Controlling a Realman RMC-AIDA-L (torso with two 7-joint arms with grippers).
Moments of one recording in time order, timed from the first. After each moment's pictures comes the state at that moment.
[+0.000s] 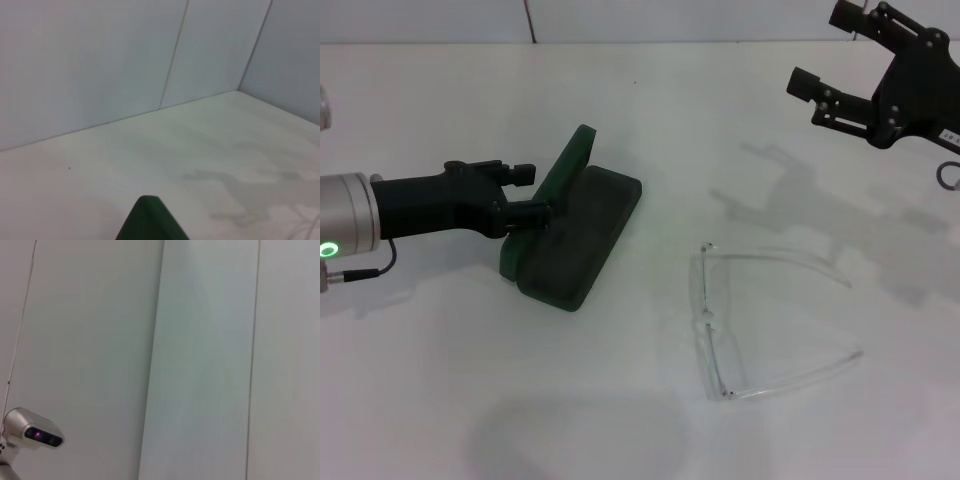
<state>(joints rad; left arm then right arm) -0.42 -2.03 1.02 0.79 1.80 1.30 -1.60 0.46 2.02 -1.10 -0.59 -1.14 -1.46 0.87</state>
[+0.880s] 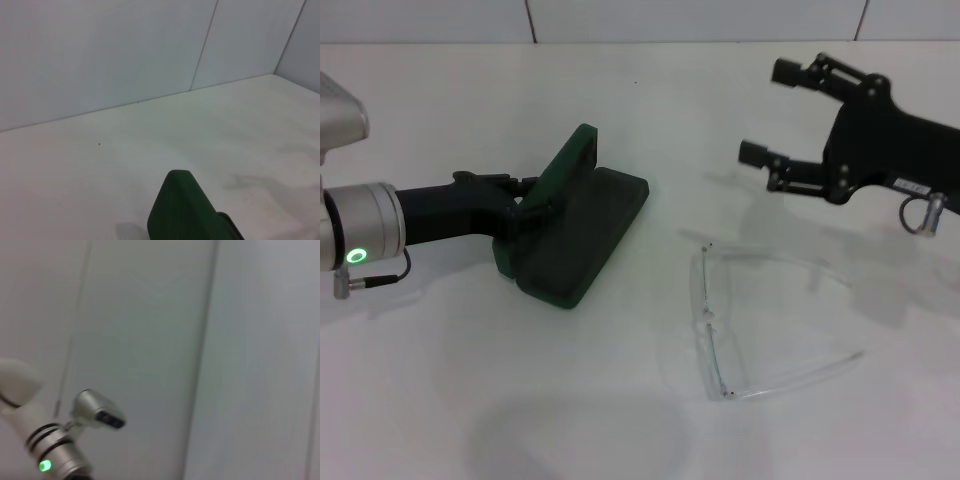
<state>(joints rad) -0.42 -2.08 1.02 0.79 1.87 1.18 -1.63 0.48 2.02 -1.21 -0.60 -1.19 -1.47 0.81</state>
